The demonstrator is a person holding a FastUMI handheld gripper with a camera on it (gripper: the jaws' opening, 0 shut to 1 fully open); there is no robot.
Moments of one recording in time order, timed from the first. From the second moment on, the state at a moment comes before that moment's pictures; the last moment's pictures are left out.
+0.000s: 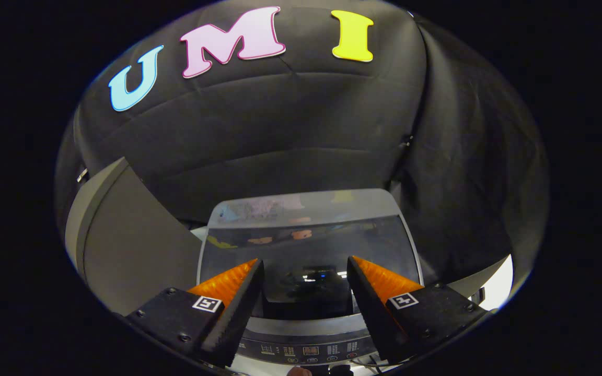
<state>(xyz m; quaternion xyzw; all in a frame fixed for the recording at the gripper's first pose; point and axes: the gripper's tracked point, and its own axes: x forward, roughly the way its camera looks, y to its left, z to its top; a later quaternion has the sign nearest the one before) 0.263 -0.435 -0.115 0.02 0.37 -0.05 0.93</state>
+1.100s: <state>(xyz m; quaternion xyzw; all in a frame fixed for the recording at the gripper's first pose) 0.203 -0.393 -0.010 -0.03 0.26 0.00 0.97</state>
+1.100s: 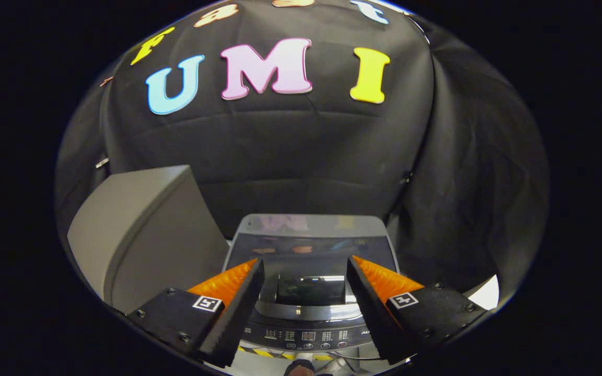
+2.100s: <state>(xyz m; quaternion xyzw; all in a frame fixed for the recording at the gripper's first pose) 0.092 -0.353 0.200 -0.02 -0.03 -0.01 1.00</state>
